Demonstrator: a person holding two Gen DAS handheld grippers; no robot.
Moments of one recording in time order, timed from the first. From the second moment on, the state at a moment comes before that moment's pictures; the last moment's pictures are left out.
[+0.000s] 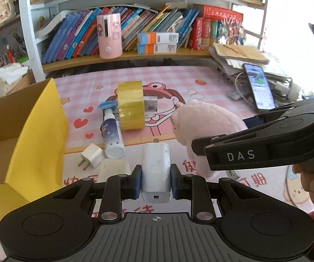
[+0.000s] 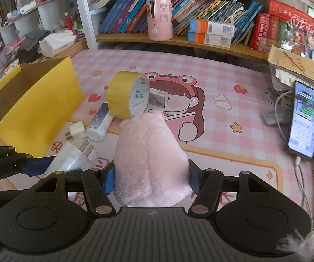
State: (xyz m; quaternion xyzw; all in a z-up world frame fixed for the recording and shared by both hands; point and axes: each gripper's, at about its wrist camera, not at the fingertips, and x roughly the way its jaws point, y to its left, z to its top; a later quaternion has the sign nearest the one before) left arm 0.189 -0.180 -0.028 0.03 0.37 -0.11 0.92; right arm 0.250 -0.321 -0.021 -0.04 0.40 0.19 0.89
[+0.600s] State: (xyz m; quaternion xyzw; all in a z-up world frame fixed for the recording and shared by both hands) left arm 0.086 -0.099 -0.017 0.04 0.35 -0.18 0.92; right arm 0.118 -0.255 -0.012 -0.02 0.40 0.12 0.91
